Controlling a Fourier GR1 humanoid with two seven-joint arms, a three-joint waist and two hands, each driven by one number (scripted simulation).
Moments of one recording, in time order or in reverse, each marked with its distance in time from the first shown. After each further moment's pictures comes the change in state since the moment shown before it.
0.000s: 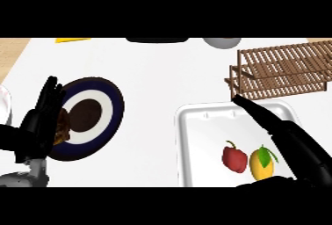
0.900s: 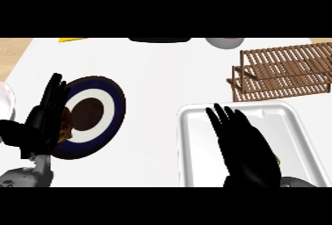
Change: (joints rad) left arm -0.030 -0.025 -0.001 0.013 -0.014 -0.005 0.007; right arm -0.292 0.076 0.399 0.147 0.338 0.244 0.472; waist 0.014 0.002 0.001
